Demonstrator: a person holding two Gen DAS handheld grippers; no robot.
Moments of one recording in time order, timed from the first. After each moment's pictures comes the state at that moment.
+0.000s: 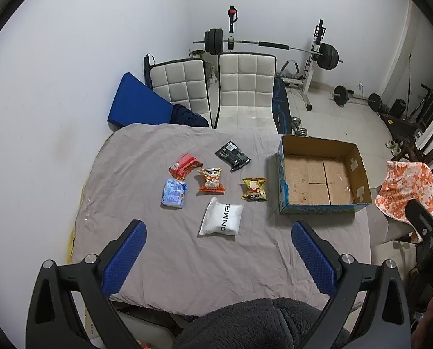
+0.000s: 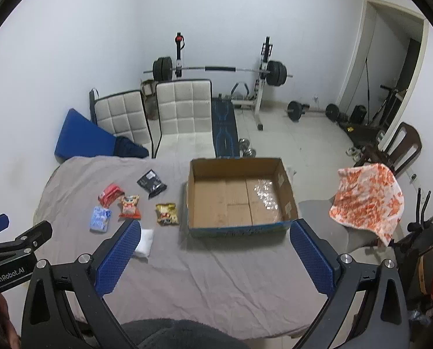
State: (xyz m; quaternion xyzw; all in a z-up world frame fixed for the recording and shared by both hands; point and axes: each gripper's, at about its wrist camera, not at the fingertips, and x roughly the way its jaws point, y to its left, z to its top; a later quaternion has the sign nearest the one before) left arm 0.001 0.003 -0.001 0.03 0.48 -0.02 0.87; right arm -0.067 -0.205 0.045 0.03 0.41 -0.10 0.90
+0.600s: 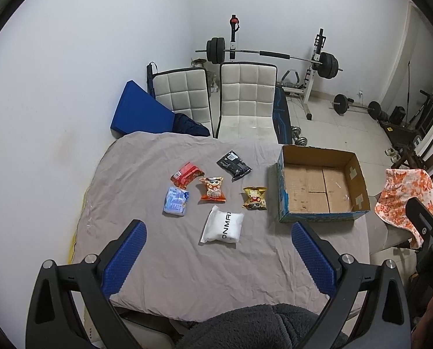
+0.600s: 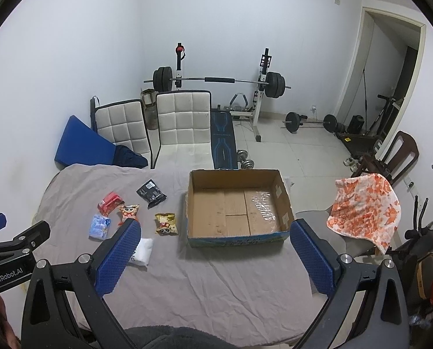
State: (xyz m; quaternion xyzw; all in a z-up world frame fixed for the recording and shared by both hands) left arm -0.003 0.011 0.012 0.02 0.46 -0.02 0.89; right arm -0.073 -0.195 0.062 0.02 0.39 -0.10 0.91
